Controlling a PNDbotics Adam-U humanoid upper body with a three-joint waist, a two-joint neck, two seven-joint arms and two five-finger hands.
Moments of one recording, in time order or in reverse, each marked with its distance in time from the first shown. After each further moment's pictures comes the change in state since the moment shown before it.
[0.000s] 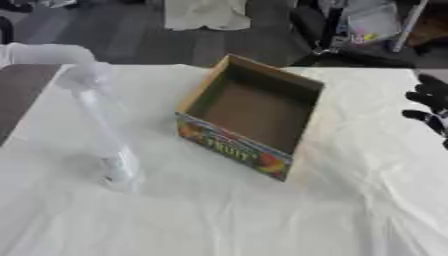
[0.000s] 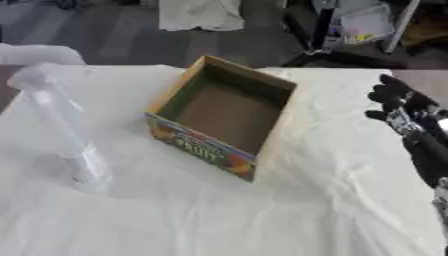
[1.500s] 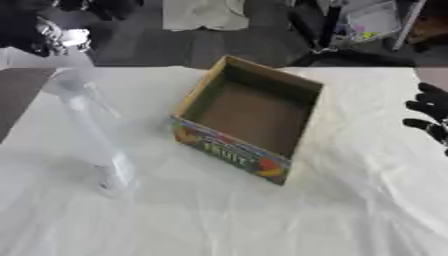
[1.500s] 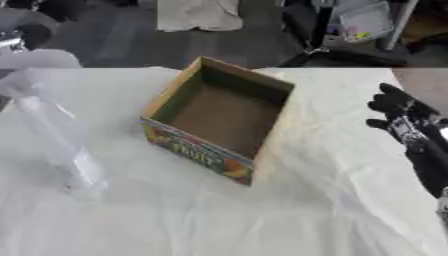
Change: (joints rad) left arm 0.019 -0.006 0.030 0.070 0.035 -0.023 -0.099; right arm -0.012 0.001 0.006 0.005 0.000 0.007 0.011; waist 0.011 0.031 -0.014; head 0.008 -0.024
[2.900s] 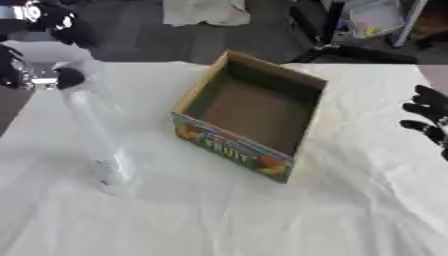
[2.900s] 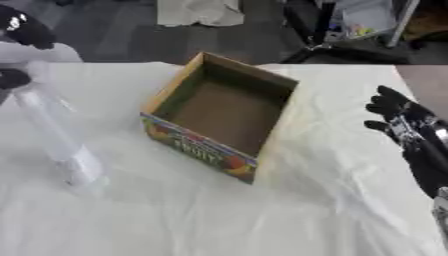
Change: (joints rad) left arm 0.073 0.046 0.012 0.013 -0.166 -0.001 -0.033; right arm 0.013 0.000 -0.007 0.004 0.001 0.000 -0.019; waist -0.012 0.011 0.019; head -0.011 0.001
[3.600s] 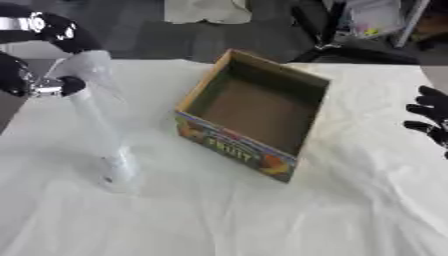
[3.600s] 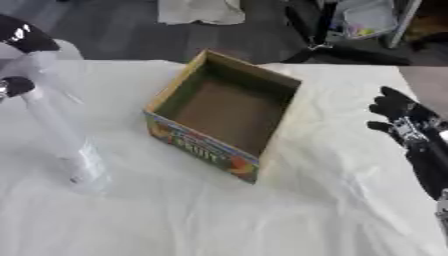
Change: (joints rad) left arm 0.012 0.000 -0.001 0.012 0.004 -0.002 0.001; right arm 0.003 0.004 -0.001 0.000 0.000 -0.001 0.000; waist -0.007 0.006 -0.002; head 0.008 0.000
